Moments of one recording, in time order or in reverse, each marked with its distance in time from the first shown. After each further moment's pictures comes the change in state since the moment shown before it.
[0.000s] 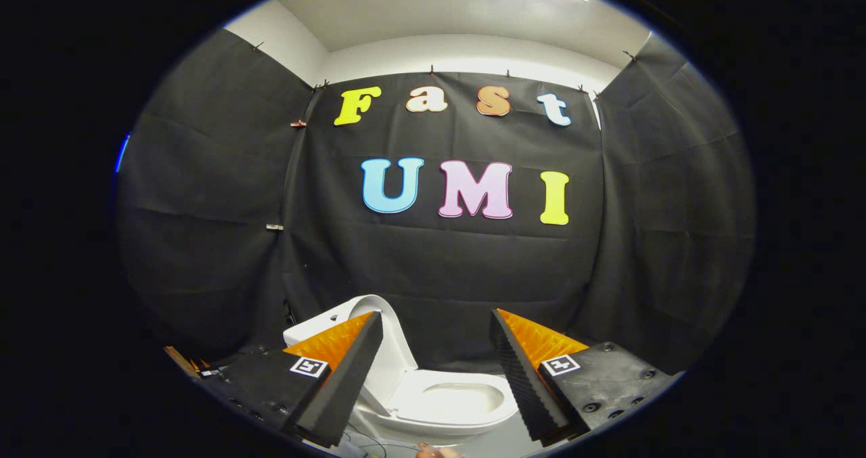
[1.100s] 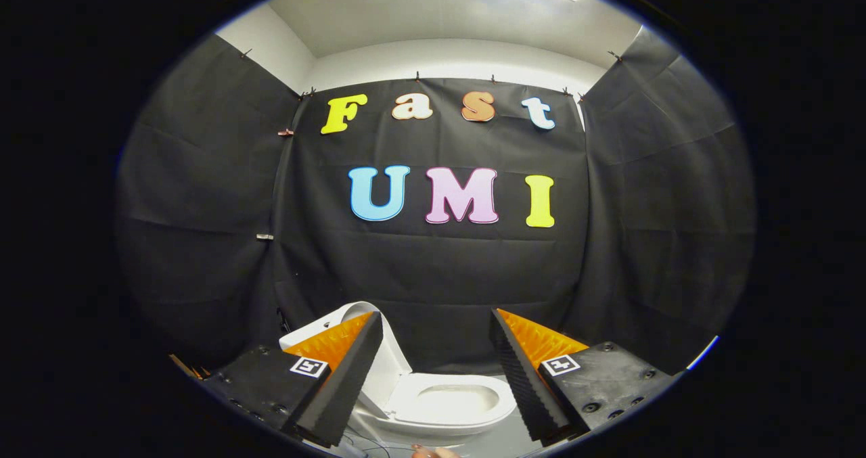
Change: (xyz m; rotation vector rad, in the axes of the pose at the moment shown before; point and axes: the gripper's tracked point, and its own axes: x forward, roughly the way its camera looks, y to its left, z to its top) arm -0.018 -0.009 0.014 0.012 -0.016 -0.056
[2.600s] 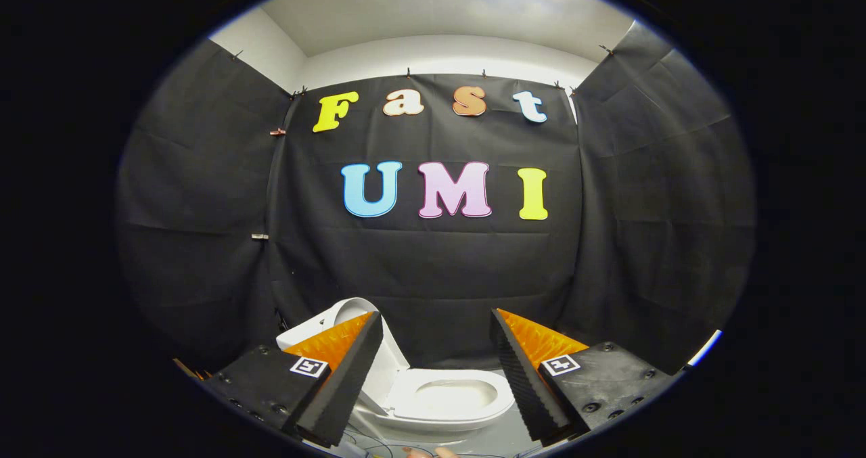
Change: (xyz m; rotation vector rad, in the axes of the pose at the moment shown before) arm -0.008 -0.011 -0.001 0.026 0.025 -0.021
